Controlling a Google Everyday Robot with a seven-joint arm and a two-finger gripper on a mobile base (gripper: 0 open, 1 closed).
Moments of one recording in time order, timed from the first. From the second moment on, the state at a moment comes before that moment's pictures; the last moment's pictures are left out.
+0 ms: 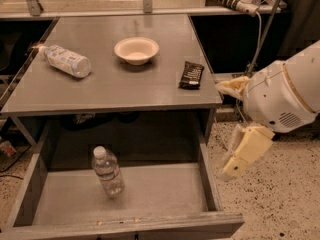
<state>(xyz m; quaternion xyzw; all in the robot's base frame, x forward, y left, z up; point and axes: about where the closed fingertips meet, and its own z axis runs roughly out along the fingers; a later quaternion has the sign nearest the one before) 0.398 -0.113 0.920 -0.63 0.71 0.14 0.28</state>
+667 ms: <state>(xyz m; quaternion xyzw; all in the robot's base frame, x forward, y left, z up) 0.388 -0.071 0.895 -0.64 0.69 0.19 0.29</state>
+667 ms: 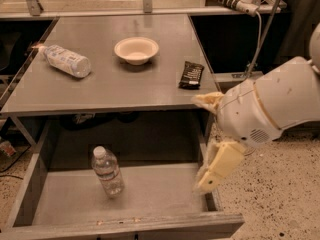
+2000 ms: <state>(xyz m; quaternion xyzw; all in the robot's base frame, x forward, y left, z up) 0.421 0.024 0.837 -0.65 0.66 0.25 0.28</state>
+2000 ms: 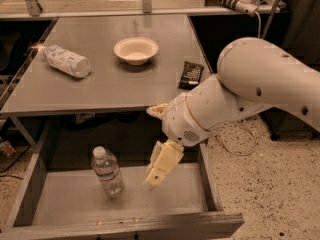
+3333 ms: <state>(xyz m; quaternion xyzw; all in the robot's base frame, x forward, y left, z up) 0.443 0.094 0.776 -0.65 0.66 0.26 0.27</state>
